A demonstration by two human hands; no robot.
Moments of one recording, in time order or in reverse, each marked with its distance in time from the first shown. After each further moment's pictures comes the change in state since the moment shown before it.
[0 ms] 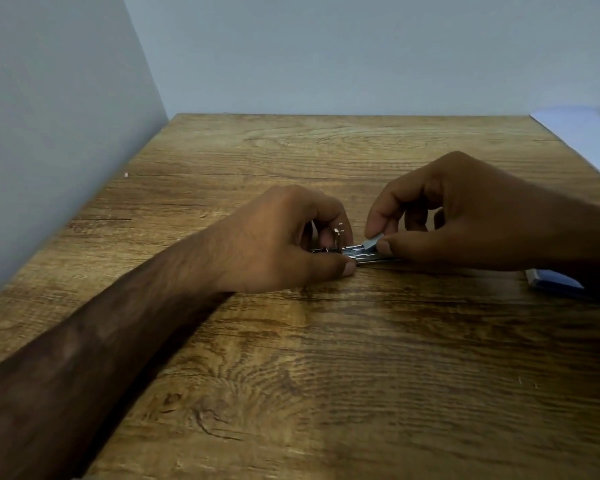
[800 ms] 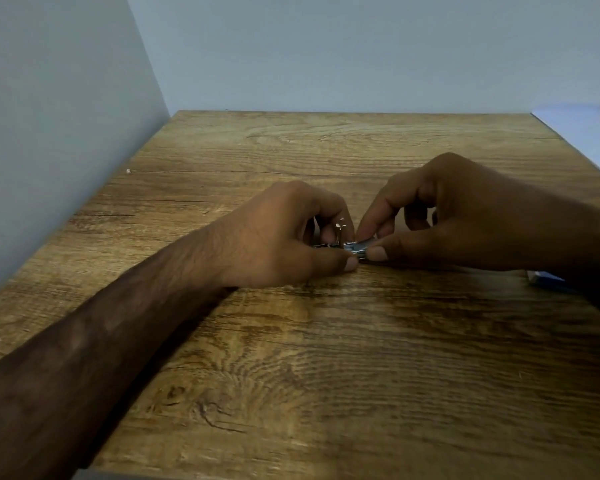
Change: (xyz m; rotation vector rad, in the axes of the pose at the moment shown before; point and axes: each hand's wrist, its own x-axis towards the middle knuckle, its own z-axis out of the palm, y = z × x) left_hand 0.000 0.002 0.000 0.005 -0.002 -0.027; right_hand 0.003 -0.004 0.004 0.003 -0.033 -0.011
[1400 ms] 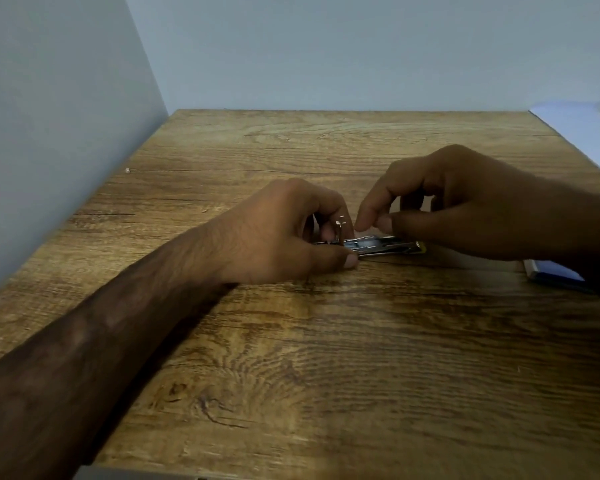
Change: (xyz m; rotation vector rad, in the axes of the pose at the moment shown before) left_hand 0.000 -0.001 -0.001 -0.021 -0.012 -0.008; right_hand -0.001 0.004 -0.004 -0.044 0.030 -0.062
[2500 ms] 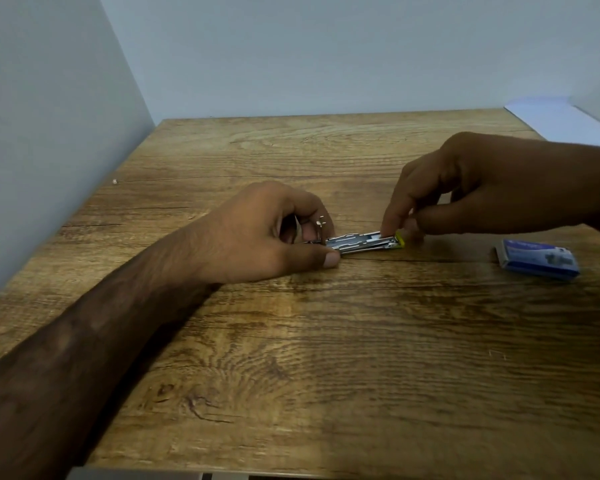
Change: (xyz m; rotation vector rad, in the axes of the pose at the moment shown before) left_hand 0.000 0.001 -0.002 -0.037 -0.028 -0.006; right_hand -0.020 0.008 -0.036 -0.021 -0.165 0.057
